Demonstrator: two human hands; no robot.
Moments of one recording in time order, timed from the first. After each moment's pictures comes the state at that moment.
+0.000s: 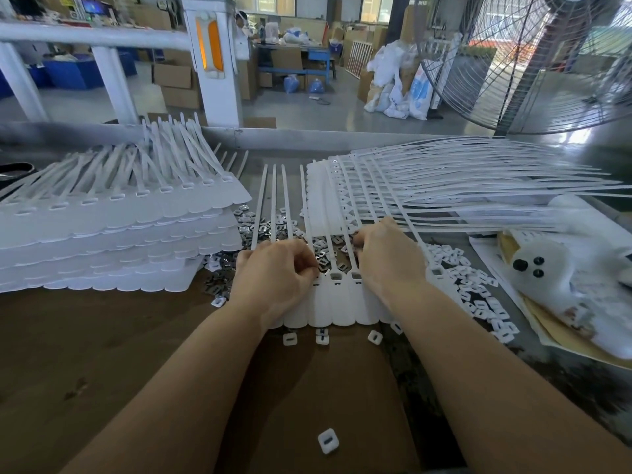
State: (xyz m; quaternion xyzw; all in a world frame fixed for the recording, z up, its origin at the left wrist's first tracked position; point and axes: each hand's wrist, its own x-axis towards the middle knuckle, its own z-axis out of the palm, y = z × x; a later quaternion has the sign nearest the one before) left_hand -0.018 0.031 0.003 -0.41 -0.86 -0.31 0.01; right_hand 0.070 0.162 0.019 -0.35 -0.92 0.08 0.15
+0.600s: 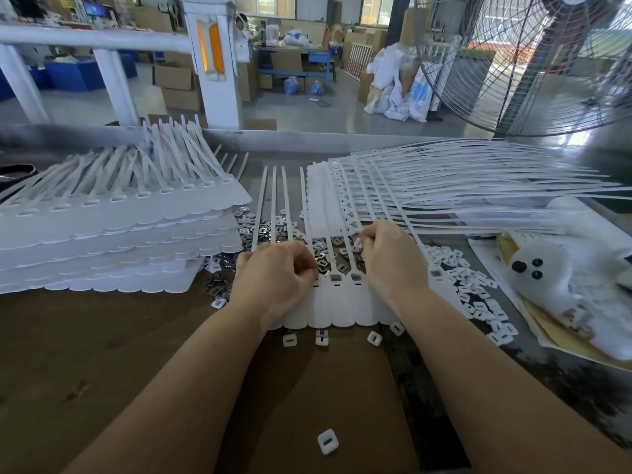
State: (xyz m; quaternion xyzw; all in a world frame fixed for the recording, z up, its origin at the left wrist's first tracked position) left_hand -0.017 0.030 0.004 -0.41 -0.86 -0.31 0.01; right_hand 0.075 0.162 0.014 -0.34 -0.89 0.17 0.25
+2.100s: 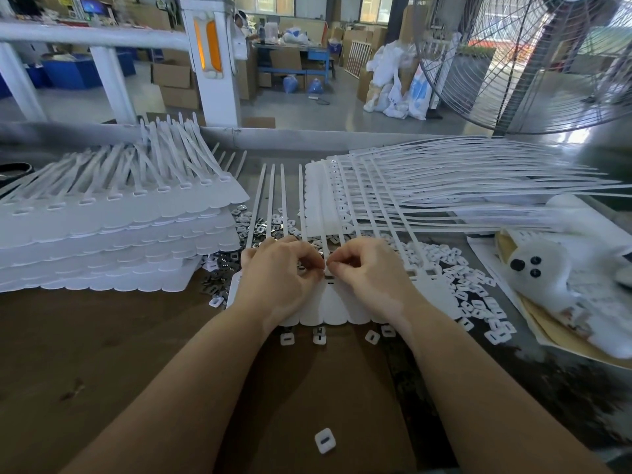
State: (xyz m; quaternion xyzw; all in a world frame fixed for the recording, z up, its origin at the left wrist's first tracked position) left_hand -0.009 0.033 0.005 -0.43 -0.84 -0.33 0.03; right_hand 0.085 0.144 0.013 -0.24 -0.89 0.34 0.19
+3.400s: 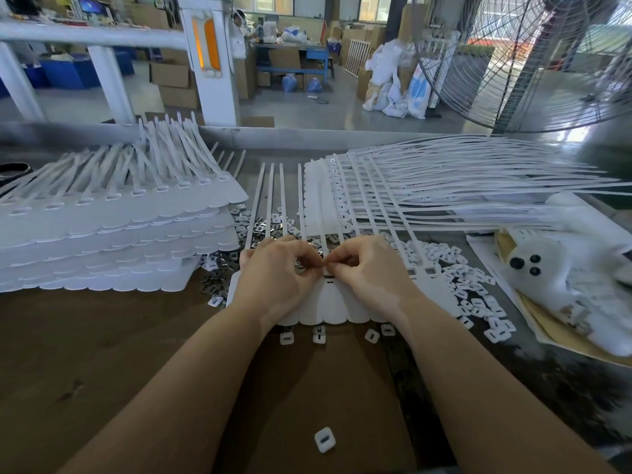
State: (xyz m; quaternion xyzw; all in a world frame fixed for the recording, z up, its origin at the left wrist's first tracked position) left_hand -0.011 0.032 0.004 -0.43 -0.83 -0.35 0.03; right_hand 0.085 0.143 0.018 -0.24 -0.89 0.34 0.18
